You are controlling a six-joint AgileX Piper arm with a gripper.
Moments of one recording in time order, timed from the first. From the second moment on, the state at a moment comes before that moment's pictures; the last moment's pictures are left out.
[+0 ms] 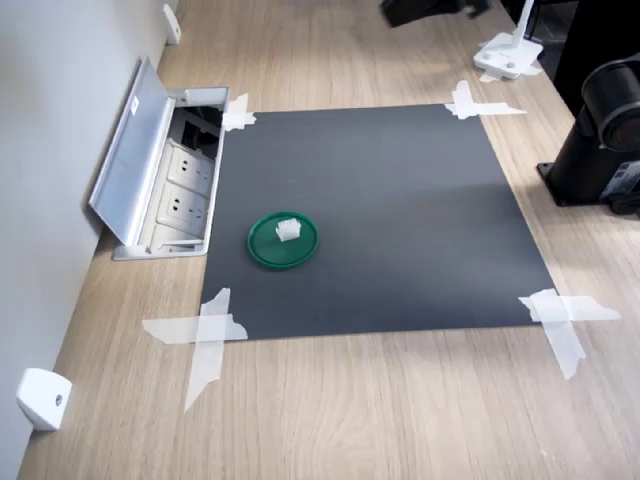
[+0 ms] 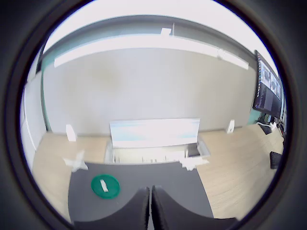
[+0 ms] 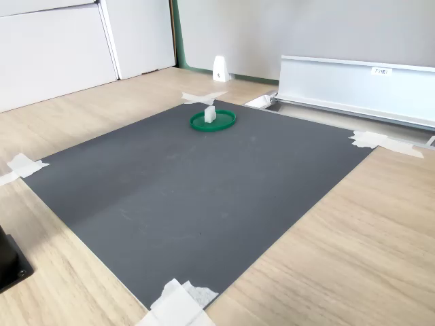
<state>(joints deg) -8.9 33.5 -30.3 7.3 18.6 -7.8</state>
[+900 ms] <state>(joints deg) -8.9 3.6 -1.7 8.4 12.5 -7.7</state>
